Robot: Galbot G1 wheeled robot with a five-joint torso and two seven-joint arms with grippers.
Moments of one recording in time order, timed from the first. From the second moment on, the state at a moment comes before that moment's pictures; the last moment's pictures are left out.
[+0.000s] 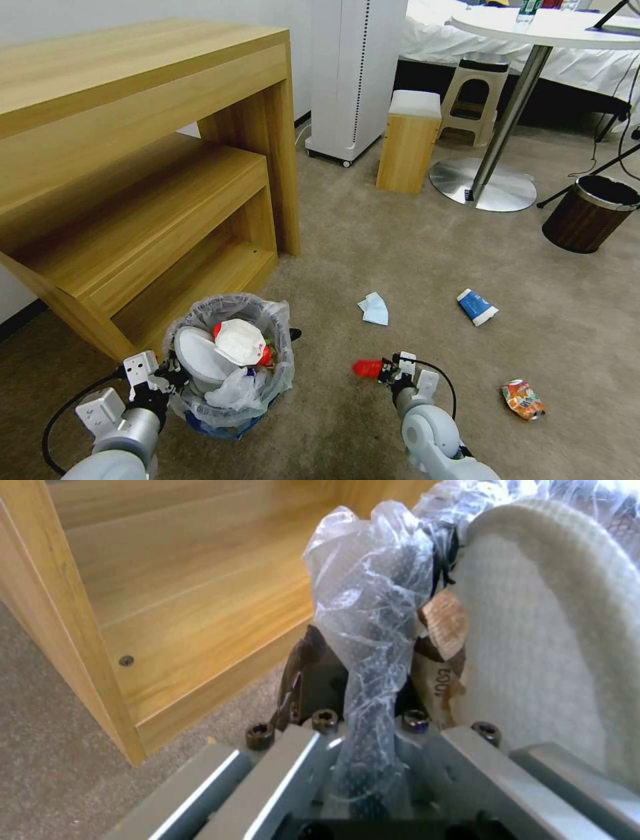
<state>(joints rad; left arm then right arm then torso) 1.70 -1.39 -0.72 -2.26 -0.64 0.45 -0.22 -1.29 1.26 0.19 1.69 0.73 -0.27 0.40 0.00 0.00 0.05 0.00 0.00</state>
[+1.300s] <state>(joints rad) 1.69 -1.39 -0.67 -2.22 -0.59 0.45 -0.19 -1.30 1.14 0.17 1.89 0.76 -0.25 0.38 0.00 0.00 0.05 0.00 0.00</state>
